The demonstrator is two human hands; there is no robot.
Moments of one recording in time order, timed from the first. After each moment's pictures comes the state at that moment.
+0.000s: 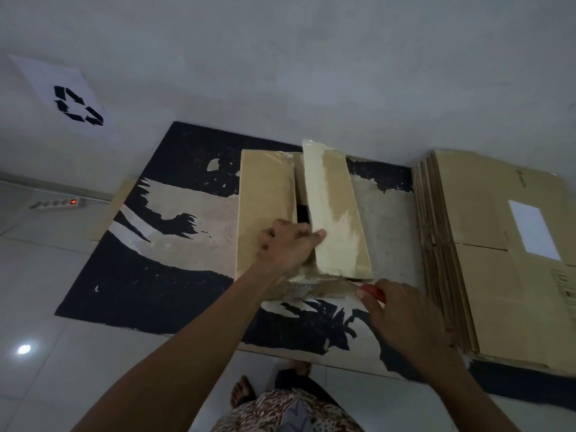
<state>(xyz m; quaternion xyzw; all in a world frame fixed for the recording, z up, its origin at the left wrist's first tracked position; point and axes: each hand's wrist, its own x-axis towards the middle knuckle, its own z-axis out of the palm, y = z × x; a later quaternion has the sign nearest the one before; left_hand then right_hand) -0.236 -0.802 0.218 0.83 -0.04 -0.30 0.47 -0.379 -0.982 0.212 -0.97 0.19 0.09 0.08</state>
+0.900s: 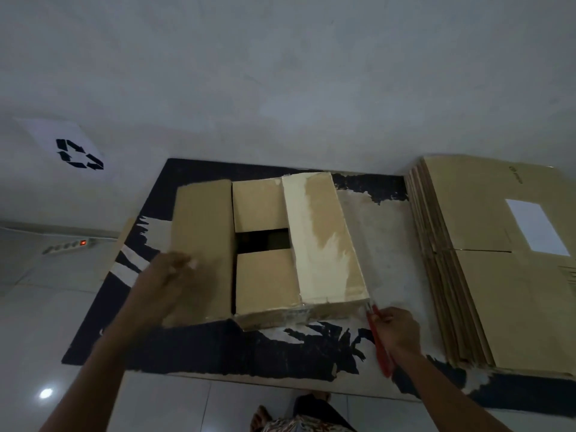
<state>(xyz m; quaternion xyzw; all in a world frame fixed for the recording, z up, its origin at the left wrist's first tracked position) -0.216 -0.642 0.235 0.92 -0.05 -0.13 0.36 -0.367 -1.016 0.100 -0.83 0.43 0.05 0.35</state>
